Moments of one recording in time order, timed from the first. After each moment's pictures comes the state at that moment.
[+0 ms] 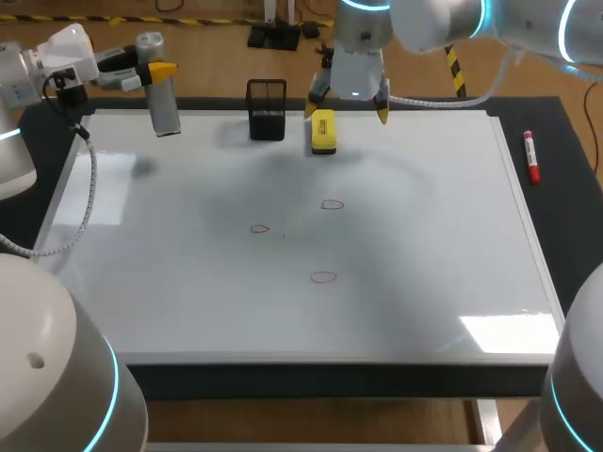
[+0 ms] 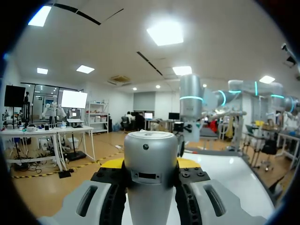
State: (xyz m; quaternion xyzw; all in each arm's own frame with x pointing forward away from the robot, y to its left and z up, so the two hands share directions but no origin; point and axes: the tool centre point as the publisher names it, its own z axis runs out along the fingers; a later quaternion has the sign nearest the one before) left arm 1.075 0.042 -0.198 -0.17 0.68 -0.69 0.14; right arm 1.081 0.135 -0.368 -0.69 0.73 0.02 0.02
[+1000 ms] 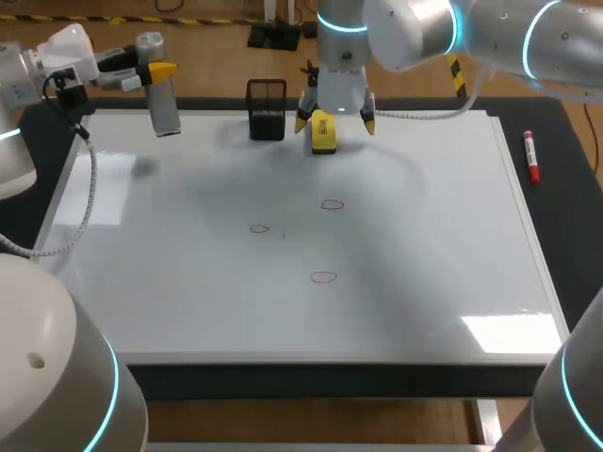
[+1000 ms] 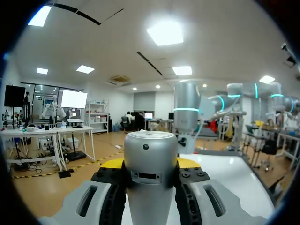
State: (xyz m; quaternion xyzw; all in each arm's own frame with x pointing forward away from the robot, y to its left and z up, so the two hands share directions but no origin) left arm 1.075 0.042 -0.198 -0.17 0.68 -0.69 0.14; right arm 1.097 0.154 -0.414 -0.70 0.72 0.01 0.01
